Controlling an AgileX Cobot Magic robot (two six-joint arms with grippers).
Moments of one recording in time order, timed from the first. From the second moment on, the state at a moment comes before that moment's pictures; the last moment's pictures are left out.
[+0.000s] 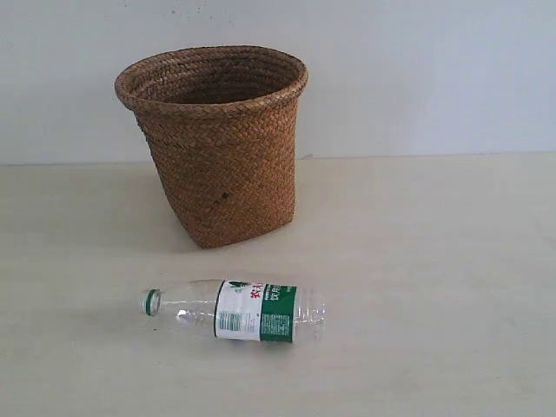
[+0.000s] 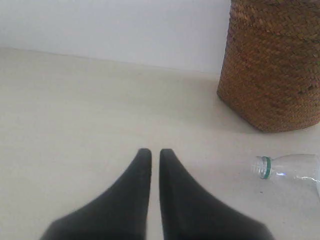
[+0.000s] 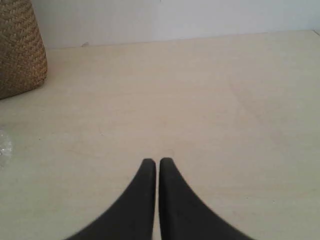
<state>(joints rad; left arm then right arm) 0.07 0.00 0.00 -0.14 0.31 0.04 0.09 0.01 0.00 -0.01 0.37 0.11</state>
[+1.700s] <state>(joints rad) 0.07 0.00 0.00 -0.57 0.09 -0.09 0.09 0.01 0.00 -0.01 0.37 0.11</state>
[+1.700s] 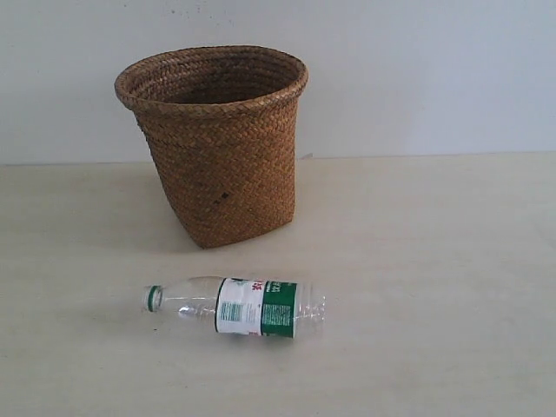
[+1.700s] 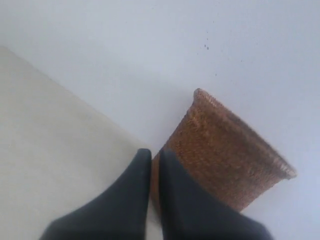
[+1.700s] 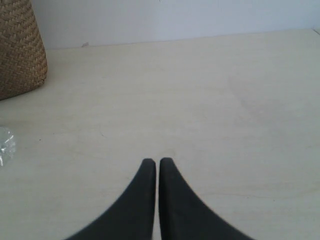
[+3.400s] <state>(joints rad) -0.35 1.66 -0.81 -0.44 0.30 1.53 0.09 0.01 0.00 -0.01 0.37 0.12</state>
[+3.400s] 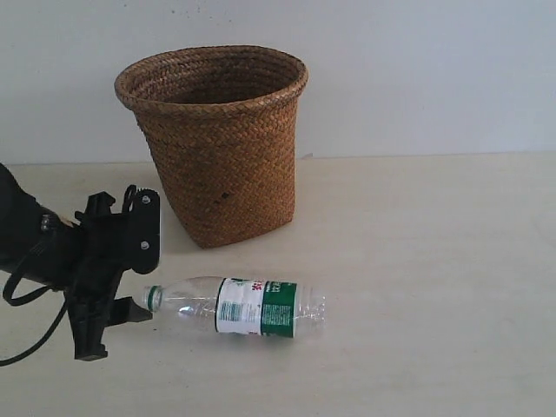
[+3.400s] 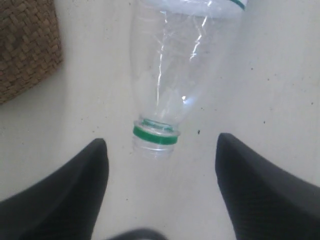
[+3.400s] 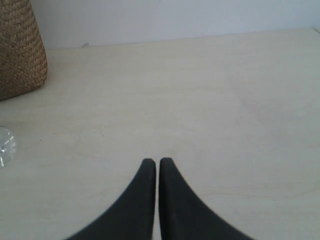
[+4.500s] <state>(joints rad) -0.36 1.82 -0.89 -0.28 0.28 1.53 0.09 0.01 0.00 -0.01 0.37 0.12</state>
